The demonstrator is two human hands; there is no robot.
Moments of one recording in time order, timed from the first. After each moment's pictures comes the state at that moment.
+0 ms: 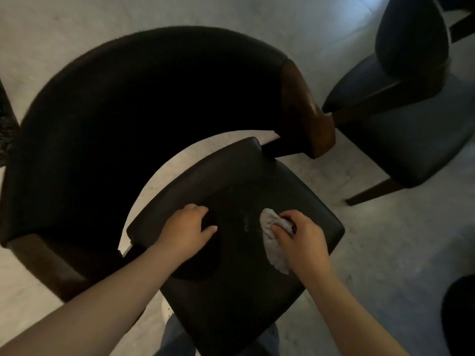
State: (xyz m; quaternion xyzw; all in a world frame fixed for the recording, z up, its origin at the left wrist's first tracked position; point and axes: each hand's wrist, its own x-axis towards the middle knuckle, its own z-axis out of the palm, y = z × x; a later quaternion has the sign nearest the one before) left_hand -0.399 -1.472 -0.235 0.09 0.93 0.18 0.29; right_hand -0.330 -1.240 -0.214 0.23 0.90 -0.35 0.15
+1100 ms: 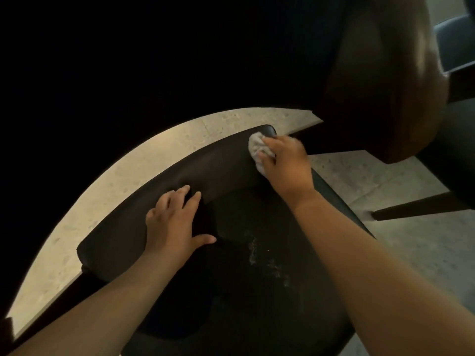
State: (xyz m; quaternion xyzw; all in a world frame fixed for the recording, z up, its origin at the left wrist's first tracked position) left_hand -0.443 -1.464 -0.378 0.05 0.97 0.07 0.23; right_hand -0.523 -1.234 -0.361 0.05 0.97 -0.23 0.04
